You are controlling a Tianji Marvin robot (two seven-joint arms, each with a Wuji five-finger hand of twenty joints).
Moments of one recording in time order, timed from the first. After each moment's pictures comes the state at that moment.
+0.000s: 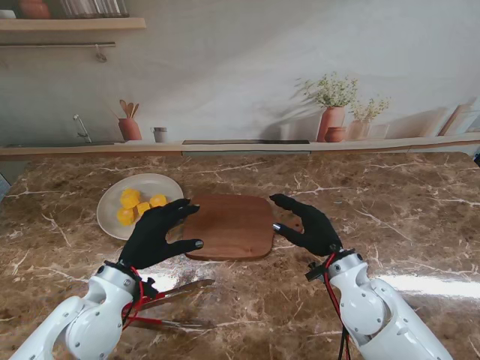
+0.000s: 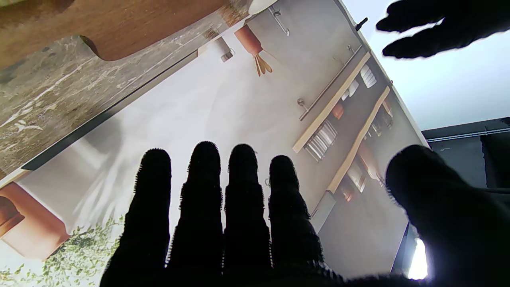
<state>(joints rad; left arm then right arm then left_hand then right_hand) 1.81 -1.11 -1.29 -1.82 0.65 -0.17 0.20 -1.62 -1.15 1.25 -1.47 -0.55 -0.45 -0.29 0.62 -0.24 0.03 -0.06 0.49 0.02 0.16 0.16 0.35 -0.04 0.25 0.23 0.33 0.02 0.14 0.39 -0.02 -0.05 0.60 0.40 0.12 -0.31 0.77 0.01 0.47 -0.01 0.17 0.44 0.67 0.00 0.11 0.24 0.64 0.01 0.12 0.26 0.32 0.08 0.63 0.37</state>
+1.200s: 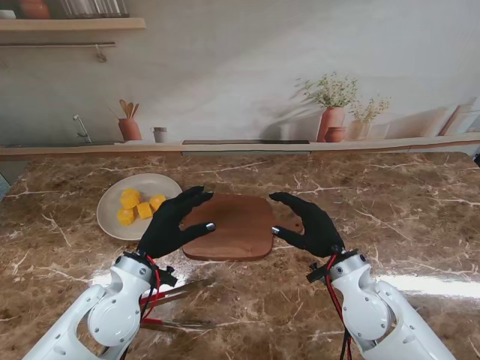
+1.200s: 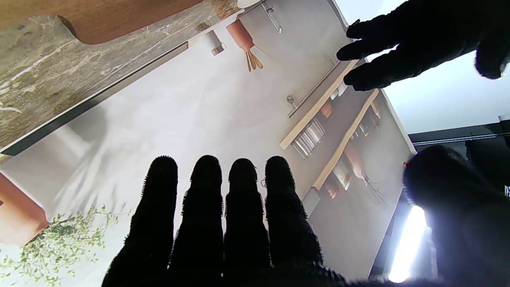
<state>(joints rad) 1.70 -1.15 -1.20 -1.72 0.54 -0.24 0.26 -1.67 -1.14 1.28 -1.57 -0.59 -0.43 -0.29 0.54 -0.14 0.03 -0.04 0.52 0.06 0.13 0.13 0.35 -0.01 0.23 0.21 0.31 0.02 0.13 0.36 0.00 -0.06 0.67 0.40 0.08 -0.34 0.72 0.01 0.47 0.04 0.16 0.41 0.57 0.00 0.07 0.15 0.55 -0.02 0.08 0.20 0.28 0.02 0.56 0.32</state>
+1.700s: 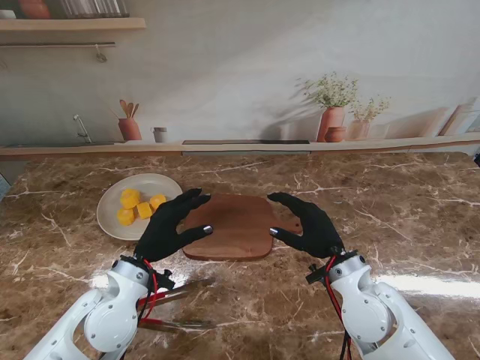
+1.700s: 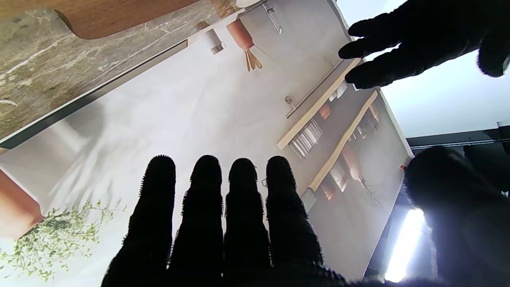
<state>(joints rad) 1.73 -1.15 -1.22 -1.74 0.55 -0.26 0.27 -1.69 -1.14 1.29 -1.61 -0.62 -0.41 -0.29 0.54 -0.14 0.03 -0.04 0.52 0.06 0.13 0.13 0.35 -0.01 0.23 0.21 0.31 0.02 0.13 0.36 0.00 -0.05 0.67 0.40 0.09 -0.34 0.71 0.01 0.47 0.03 0.16 0.41 0.57 0.00 0.08 0.15 0.55 -0.02 0.08 0.20 0.28 0.04 0.58 0.32</state>
